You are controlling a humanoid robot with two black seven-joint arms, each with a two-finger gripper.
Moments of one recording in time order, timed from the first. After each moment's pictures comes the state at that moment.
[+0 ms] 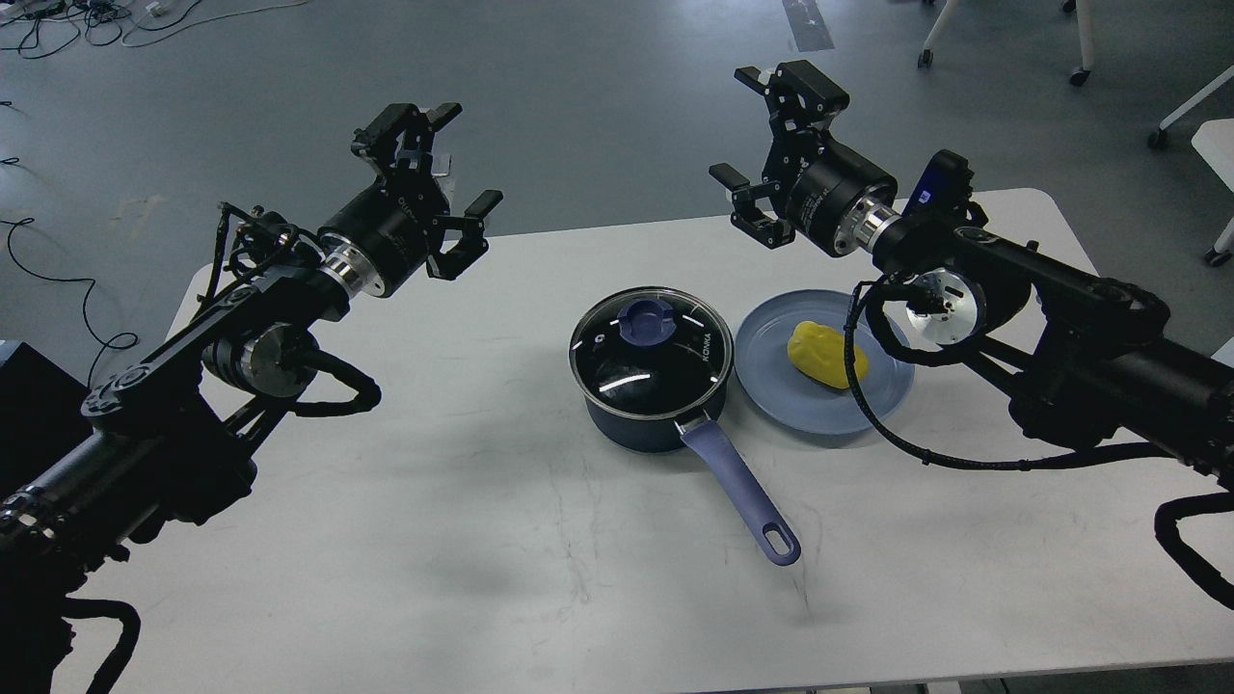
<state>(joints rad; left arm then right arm) -0.86 0.41 -0.56 -0.94 0.14 -0.27 -0.21 0.88 -0.25 0.55 0.97 -0.20 0.09 0.23</state>
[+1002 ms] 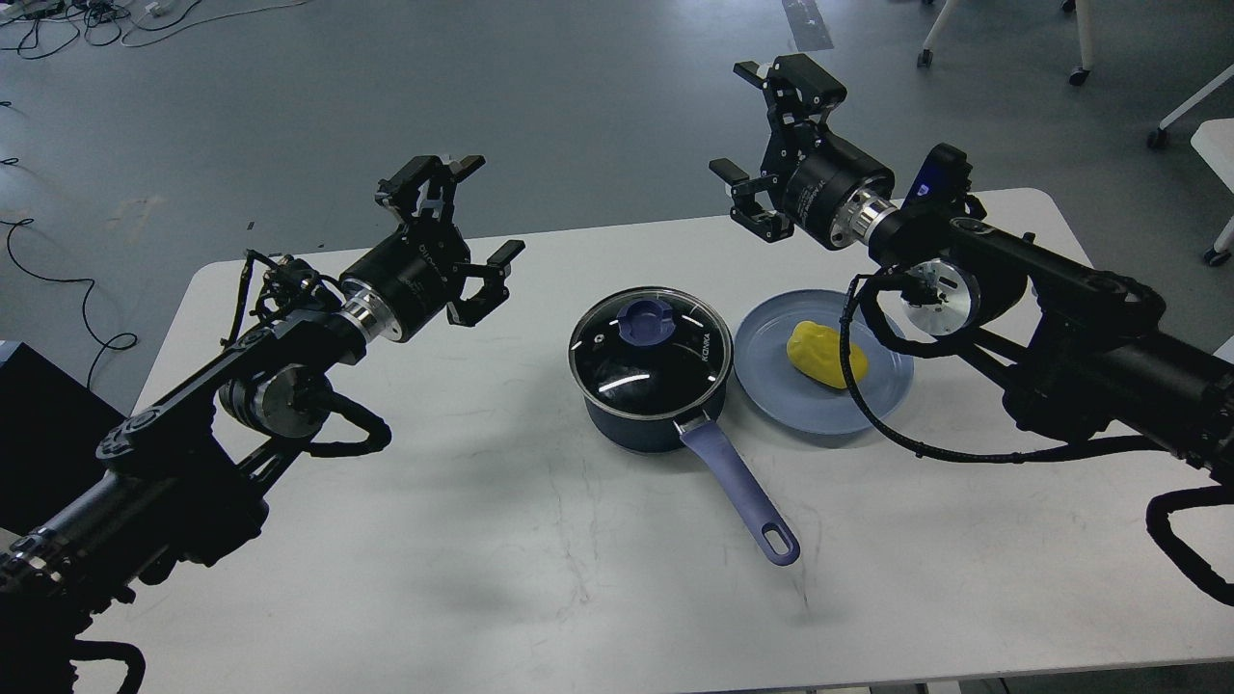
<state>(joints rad) -0.78 0.41 -0.61 -1.02 0.13 -0.26 -0.16 0.89 -0.25 0.57 0.96 -0.20 0.06 0.22</state>
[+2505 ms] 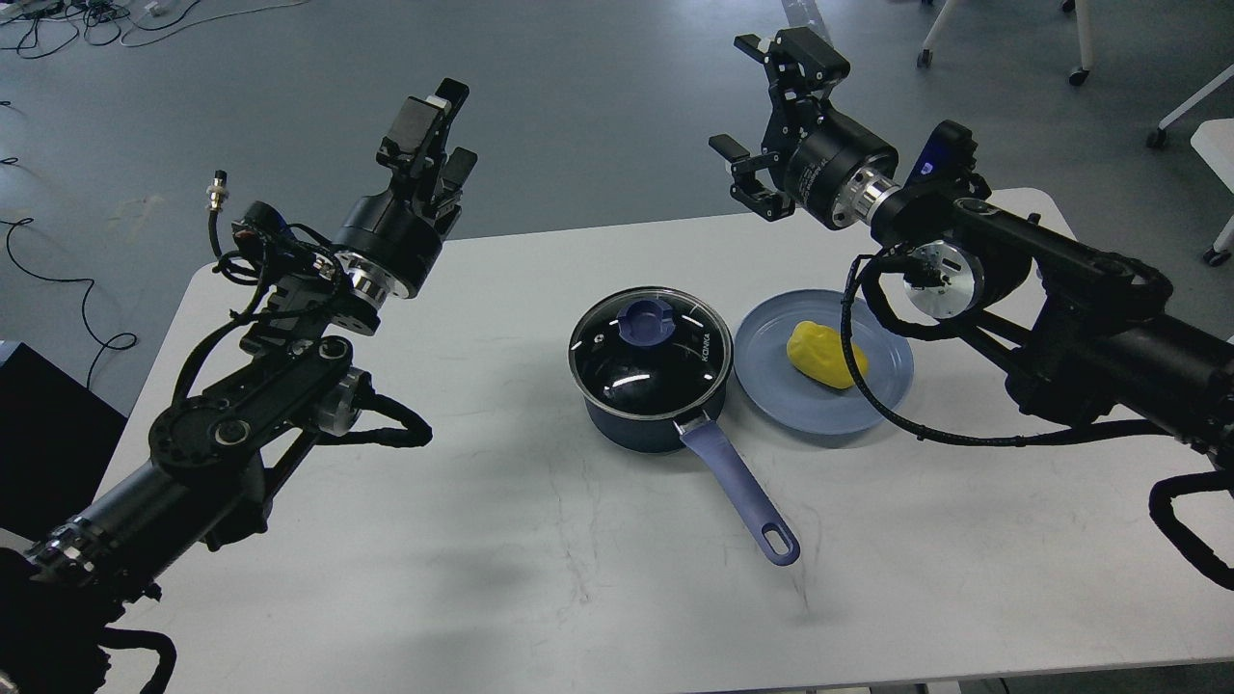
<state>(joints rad) -0.81 0.34 -0.57 -1.03 0.88 0.28 -0.49 0.92 -0.27 0.57 0.96 -0.20 0.06 0.23</state>
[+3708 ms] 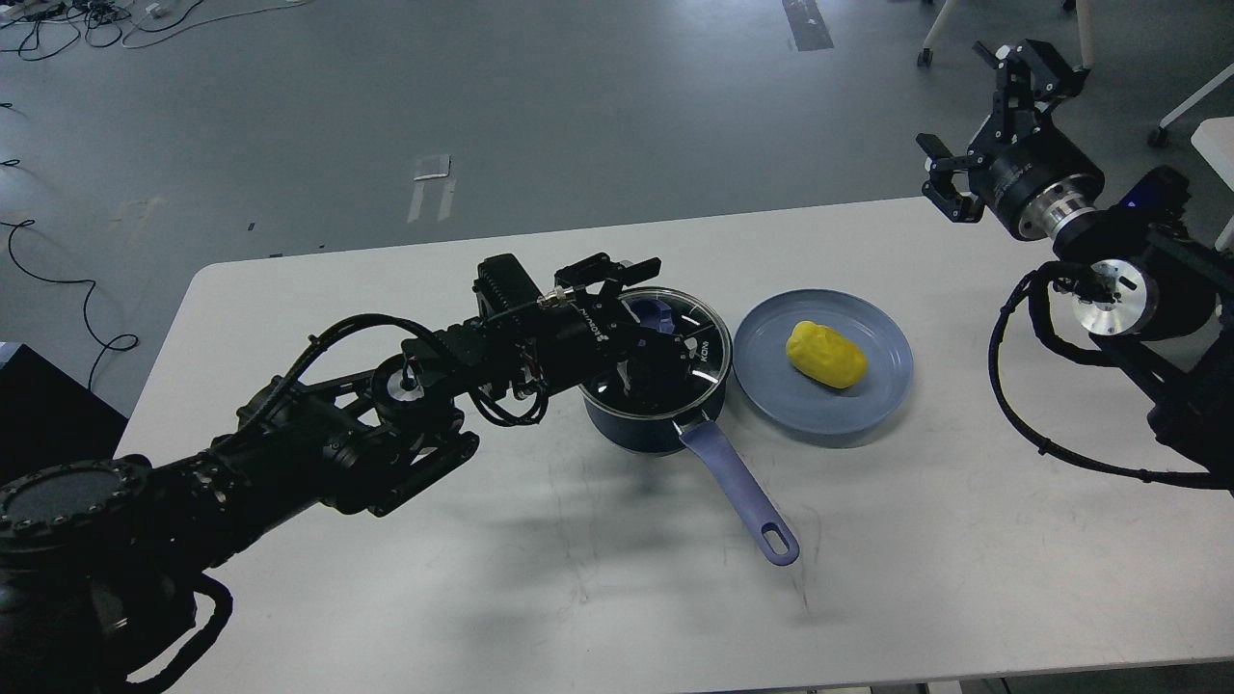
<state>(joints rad) -0.99 0.13 -0.05 -0.73 1.81 0.41 -0.49 0.68 -0.45 0.84 0.96 -0.20 0.04 0.22</state>
